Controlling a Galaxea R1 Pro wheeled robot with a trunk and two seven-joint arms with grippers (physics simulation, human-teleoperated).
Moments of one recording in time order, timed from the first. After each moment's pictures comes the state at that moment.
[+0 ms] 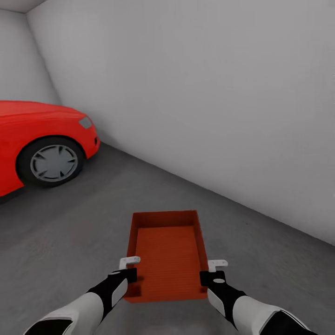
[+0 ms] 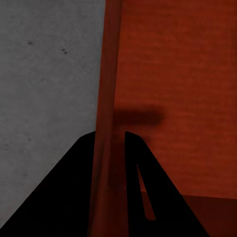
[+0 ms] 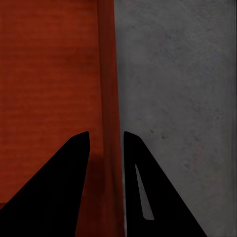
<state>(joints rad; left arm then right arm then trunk) -0.73 -0.12 0.04 -0.15 0.08 0.10 0.16 -0.73 0.10 0.59 -0.06 -0.52 -0.06 -0.24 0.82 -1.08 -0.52</state>
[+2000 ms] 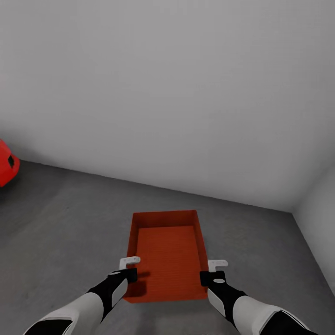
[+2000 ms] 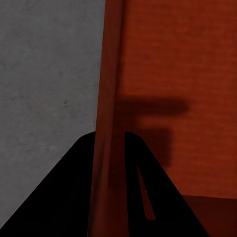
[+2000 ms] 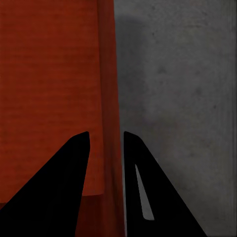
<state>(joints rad) -0.73 -0.12 0.04 -0.15 0.08 0.09 0.16 -0.73 0.10 0.59 -0.06 -0.52 -0.07 -0.24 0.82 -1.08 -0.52</state>
